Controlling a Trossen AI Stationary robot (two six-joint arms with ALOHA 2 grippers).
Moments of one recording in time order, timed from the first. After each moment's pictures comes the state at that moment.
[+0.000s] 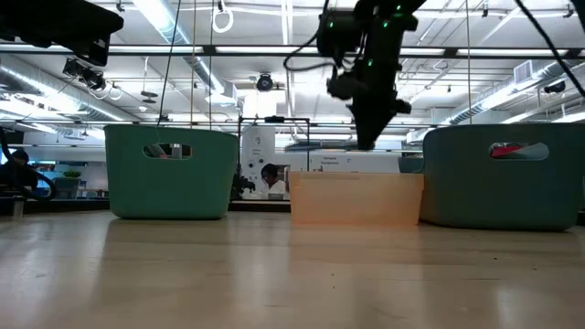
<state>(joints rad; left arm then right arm) -0.73 0.48 0.23 0.15 -0.72 0.02 -0.24 1.77 1.46 -1.02 0.16 0.49</state>
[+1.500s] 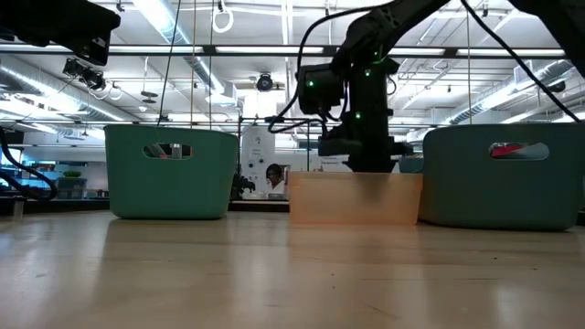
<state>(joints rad) -0.73 0.48 0.23 0.15 -0.69 0.02 -0.21 2.00 1.44 -1.00 0.11 0.63</state>
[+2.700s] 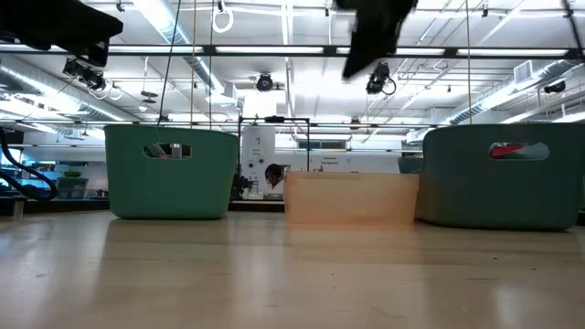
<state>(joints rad) -0.73 0.48 0.23 0.13 -0.72 0.03 -0.05 1.58 1.43 -0.86 0.33 0.19</state>
